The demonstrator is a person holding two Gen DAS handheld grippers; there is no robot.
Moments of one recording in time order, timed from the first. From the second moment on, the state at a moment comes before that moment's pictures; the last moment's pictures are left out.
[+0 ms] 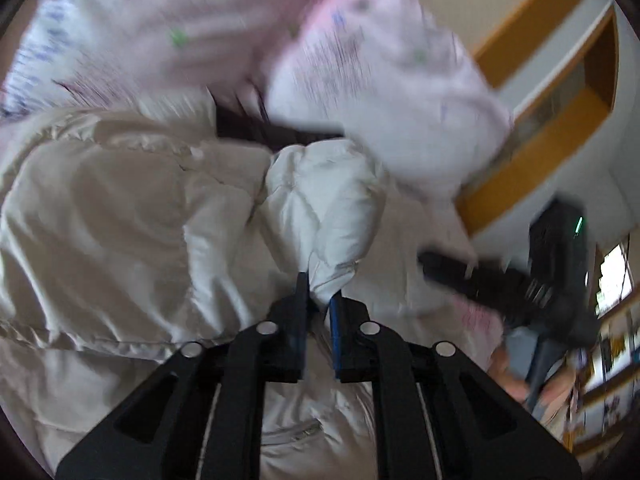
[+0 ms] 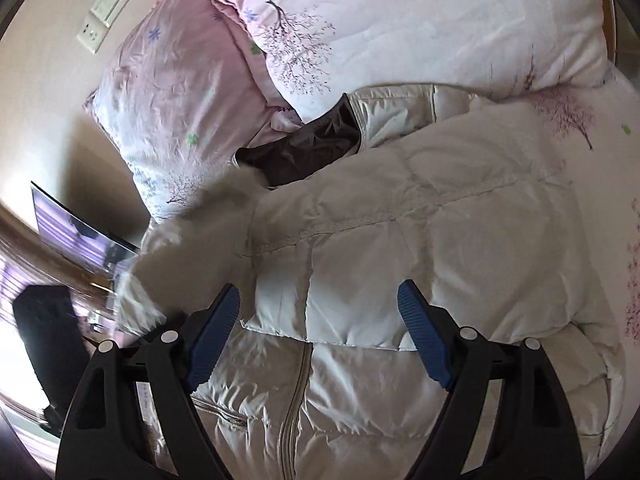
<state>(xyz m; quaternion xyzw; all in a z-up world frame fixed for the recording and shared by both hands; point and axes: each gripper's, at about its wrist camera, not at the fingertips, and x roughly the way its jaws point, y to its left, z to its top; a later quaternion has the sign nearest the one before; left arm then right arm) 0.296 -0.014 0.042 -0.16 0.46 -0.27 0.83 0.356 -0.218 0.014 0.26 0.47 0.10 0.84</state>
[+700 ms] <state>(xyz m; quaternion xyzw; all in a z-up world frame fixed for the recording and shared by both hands) 0.280 0.148 0.065 -0.15 0.43 -0.12 0.88 0.377 -0.161 -0.033 0.26 0.56 0.20 0.76</state>
